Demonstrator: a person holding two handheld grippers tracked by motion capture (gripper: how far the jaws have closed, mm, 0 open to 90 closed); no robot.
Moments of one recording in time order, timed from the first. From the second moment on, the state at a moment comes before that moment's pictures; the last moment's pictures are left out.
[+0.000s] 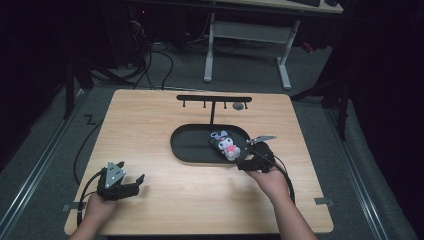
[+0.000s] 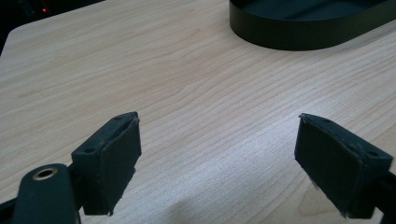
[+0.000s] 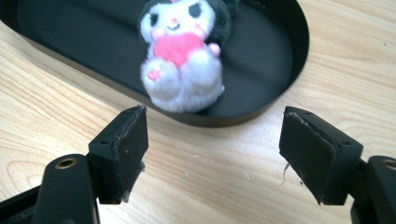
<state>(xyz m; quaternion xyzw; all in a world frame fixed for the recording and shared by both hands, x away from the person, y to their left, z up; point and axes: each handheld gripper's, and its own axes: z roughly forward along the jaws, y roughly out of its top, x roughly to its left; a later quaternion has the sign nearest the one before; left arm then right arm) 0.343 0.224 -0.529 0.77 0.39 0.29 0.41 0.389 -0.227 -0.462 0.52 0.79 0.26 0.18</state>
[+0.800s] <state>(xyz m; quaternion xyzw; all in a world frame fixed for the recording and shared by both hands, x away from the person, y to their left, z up) 0.344 0.222 -0.529 0.78 0.39 0.29 0.41 0.311 -0.248 -0.504 0.52 0.75 0.33 0.23</state>
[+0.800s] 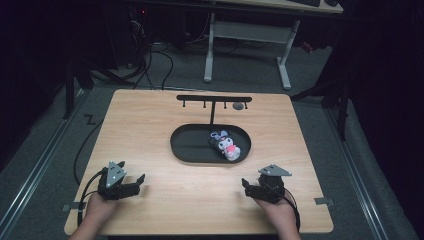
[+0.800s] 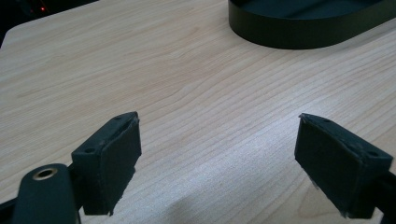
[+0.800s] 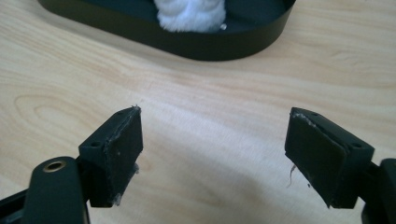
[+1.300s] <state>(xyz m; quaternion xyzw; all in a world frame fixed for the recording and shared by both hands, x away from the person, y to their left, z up) 0.344 0.221 -0.529 0.78 0.39 0.29 0.41 0.273 -0.260 -0.514 0.52 0.72 0.37 0.26</state>
